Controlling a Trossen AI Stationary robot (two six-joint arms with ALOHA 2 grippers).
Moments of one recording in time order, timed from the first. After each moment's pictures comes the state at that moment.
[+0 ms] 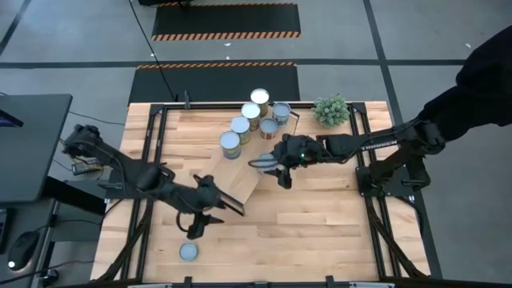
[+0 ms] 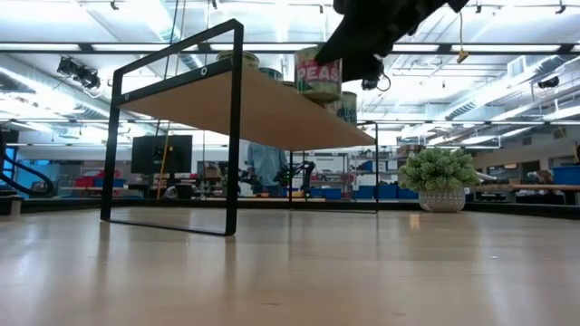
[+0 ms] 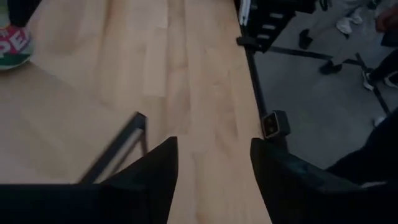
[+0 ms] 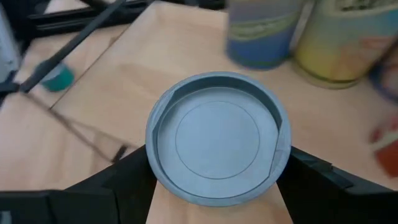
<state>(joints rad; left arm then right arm) -0.51 1.28 1.20 -0.58 -0.19 -0.47 0.02 1.42 1.04 -0.23 0.10 0.16</state>
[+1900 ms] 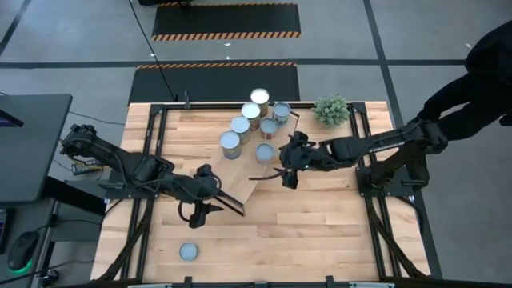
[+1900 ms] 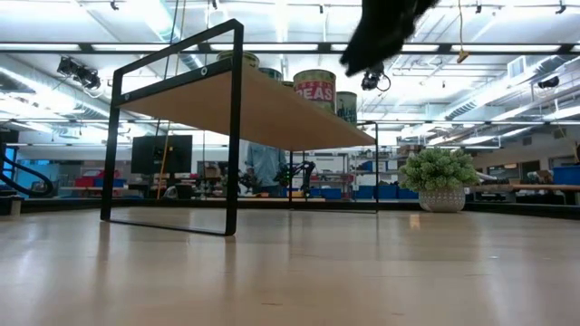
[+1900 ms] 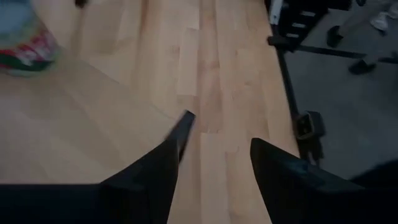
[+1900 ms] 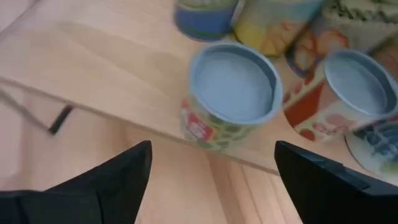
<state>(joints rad) -0.44 1.25 1.20 -0.65 -0.22 -0.41 0.13 1.40 1.16 -0.55 0.43 0.17</state>
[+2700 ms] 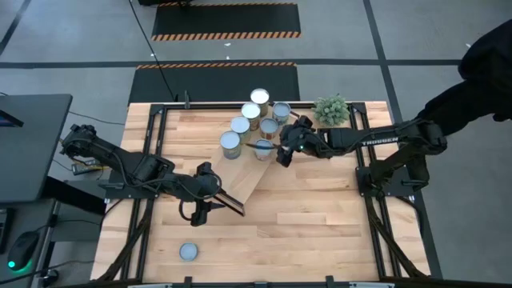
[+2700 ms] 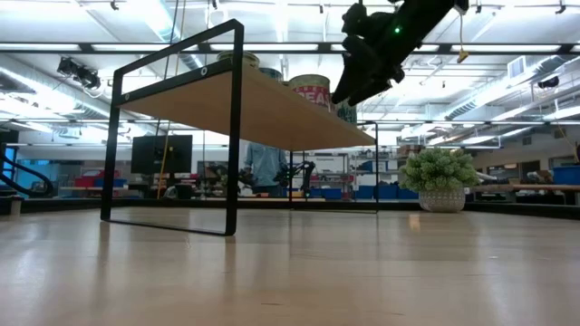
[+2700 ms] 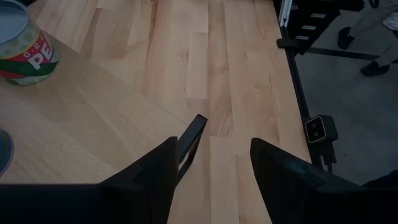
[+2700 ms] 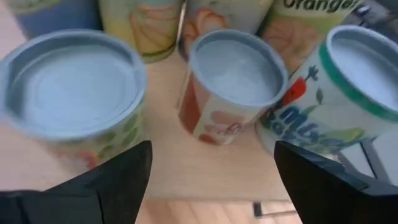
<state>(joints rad) -0.44 1.25 1.20 -0.65 -0.25 -0.40 -0.06 1.40 1.04 -0.37 0.53 0.18</state>
